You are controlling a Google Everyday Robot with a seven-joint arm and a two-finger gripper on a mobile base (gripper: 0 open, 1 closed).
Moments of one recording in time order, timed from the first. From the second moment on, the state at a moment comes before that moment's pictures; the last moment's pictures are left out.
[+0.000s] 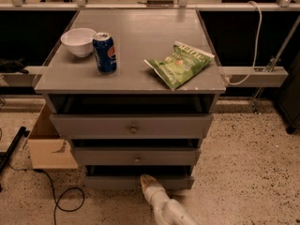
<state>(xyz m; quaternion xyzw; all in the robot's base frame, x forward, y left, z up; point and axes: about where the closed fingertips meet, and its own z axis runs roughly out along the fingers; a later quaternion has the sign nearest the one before) 0.587 0.020 0.230 -0.11 0.82 0.19 0.52</state>
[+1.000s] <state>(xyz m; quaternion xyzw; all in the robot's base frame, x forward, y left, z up) 0.542 -0.029 0.205 -0.10 0.86 0.17 0.47</state>
